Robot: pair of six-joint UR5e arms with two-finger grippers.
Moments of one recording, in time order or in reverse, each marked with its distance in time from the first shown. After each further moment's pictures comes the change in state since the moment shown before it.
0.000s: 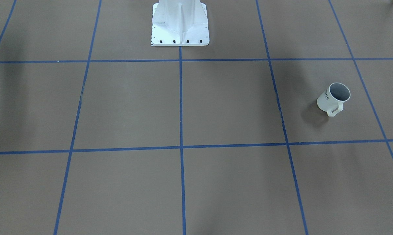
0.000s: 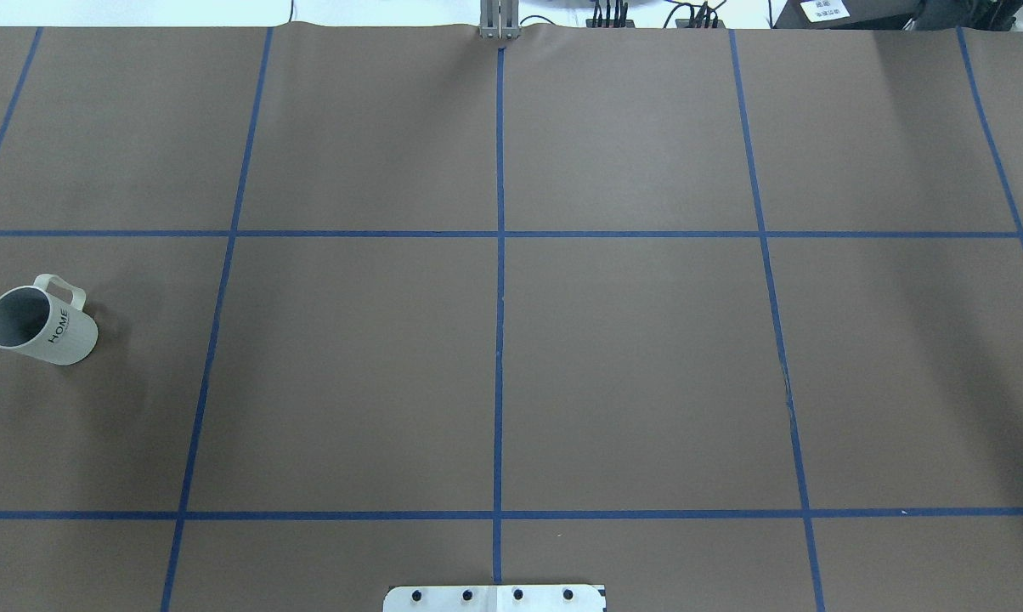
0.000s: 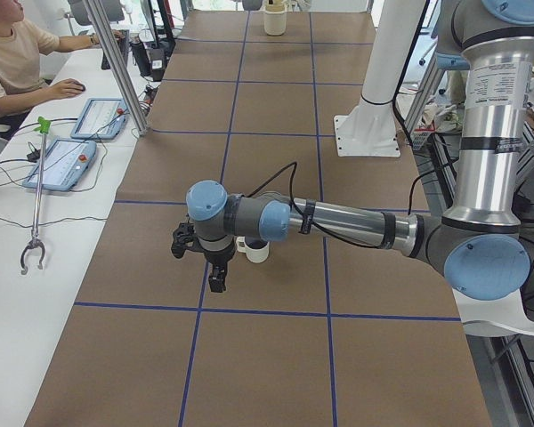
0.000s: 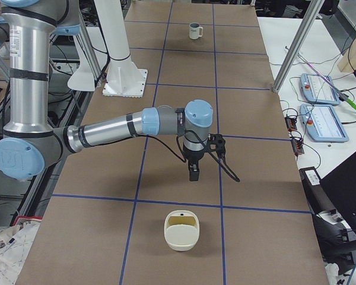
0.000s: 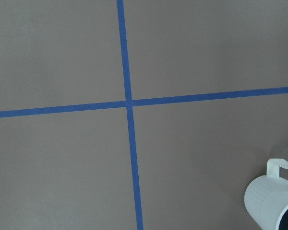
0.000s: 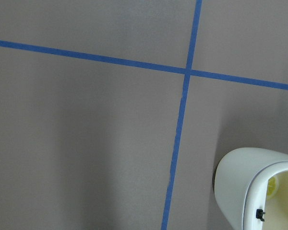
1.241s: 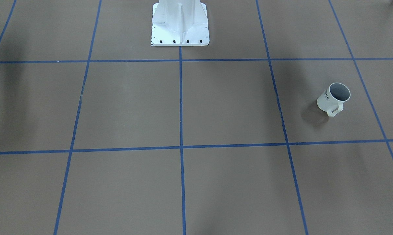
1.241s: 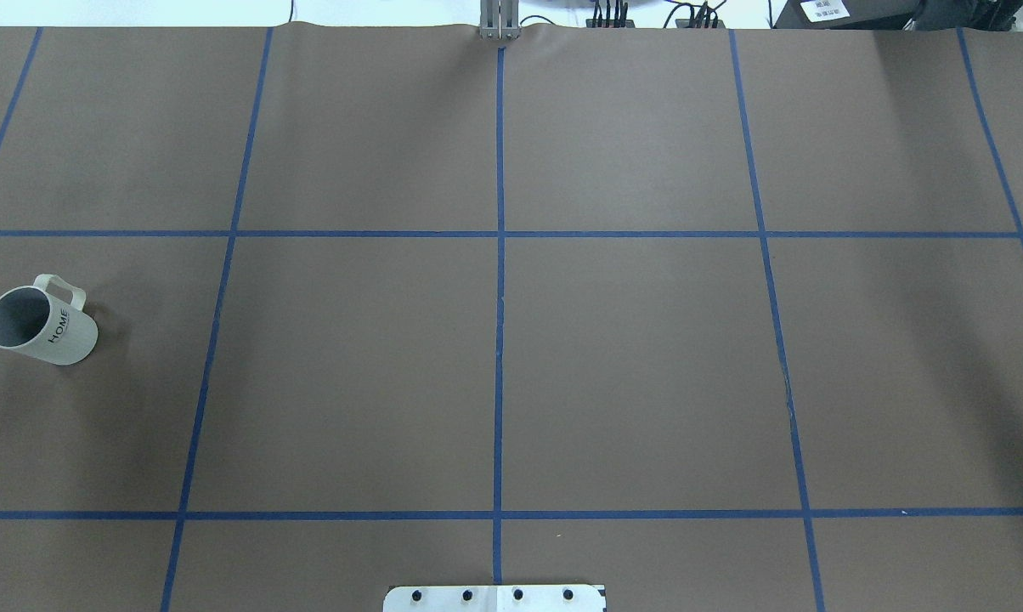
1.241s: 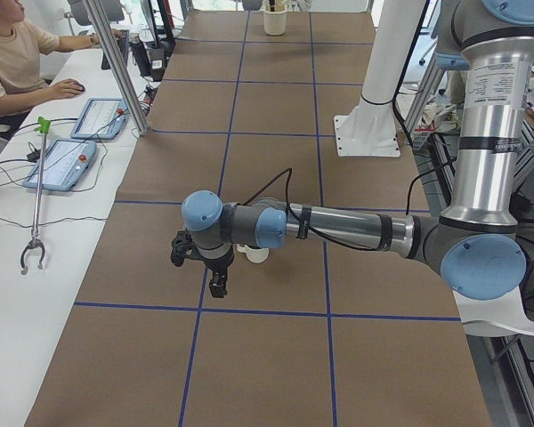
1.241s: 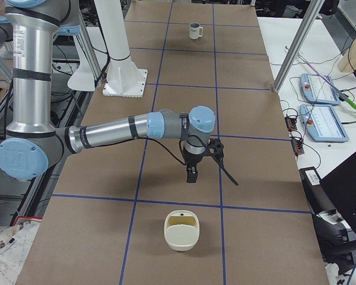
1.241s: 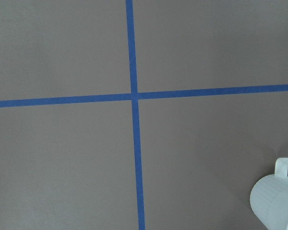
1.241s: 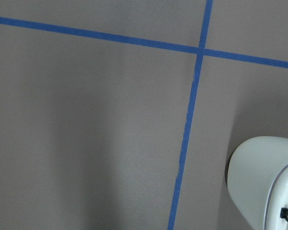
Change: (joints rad) left arm -0.001 -0.012 0.052 0.001 -0.044 0.002; right arm -0.070 -0.001 -0.039 -0.001 0.001 0.023
